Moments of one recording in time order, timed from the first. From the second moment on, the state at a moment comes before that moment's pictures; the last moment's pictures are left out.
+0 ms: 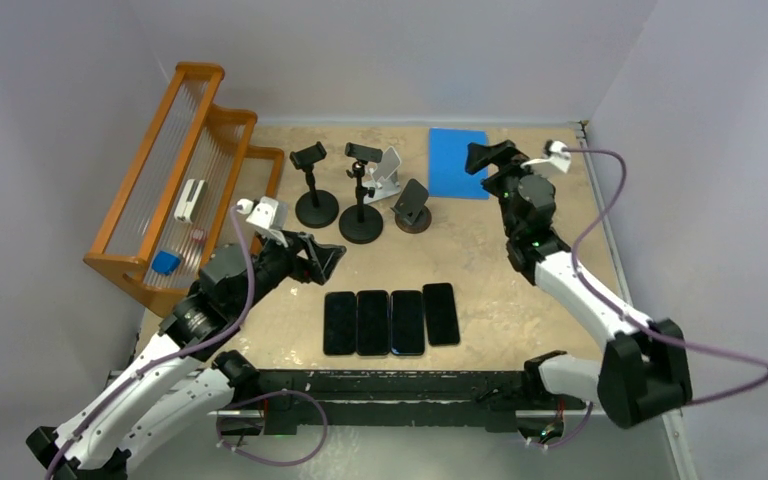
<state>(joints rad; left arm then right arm) -0.68 0.60 0.70 -0.23 -0.04 -0.39 0.32 1.27 0.78 0.48 0.25 0.68</state>
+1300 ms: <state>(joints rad) -0.68 0.91 1.06 -0.58 -0.34 -0.63 0.86 1.10 0.95 0.04 0.83 0.46</state>
